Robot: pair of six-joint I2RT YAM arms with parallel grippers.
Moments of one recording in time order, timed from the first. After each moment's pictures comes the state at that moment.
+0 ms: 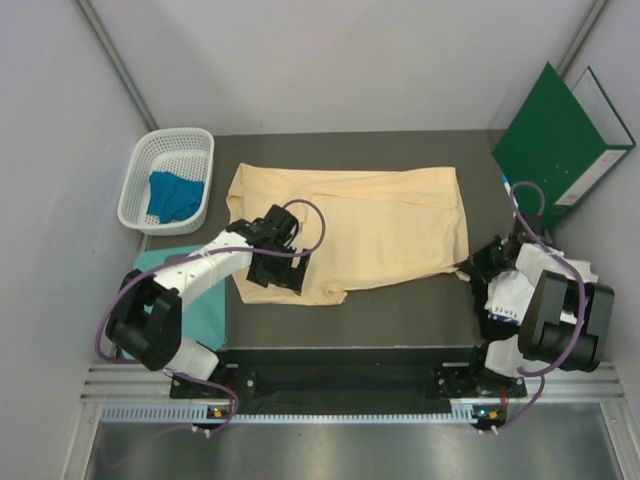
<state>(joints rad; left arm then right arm) -0.56 1.47 1.00 -0.81 0.04 -0.31 -0.31 1.42 0.69 -0.45 -0.41 0.76</state>
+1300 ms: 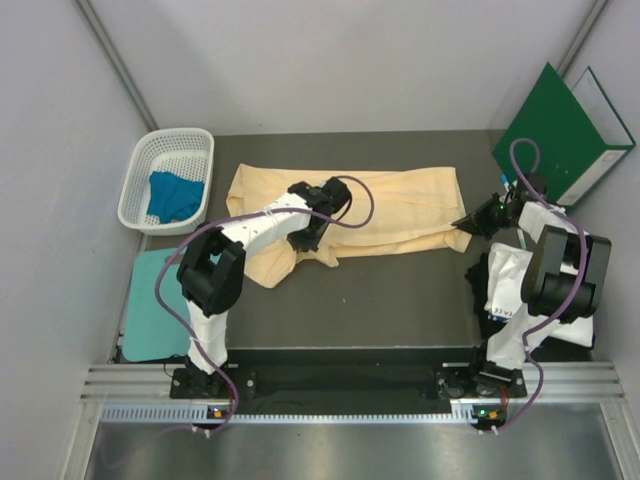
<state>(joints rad) -0.70 1.94 1.56 -1.03 -0.37 -0.23 -0.28 1.73 1.09 -0.44 -0.58 0.69</state>
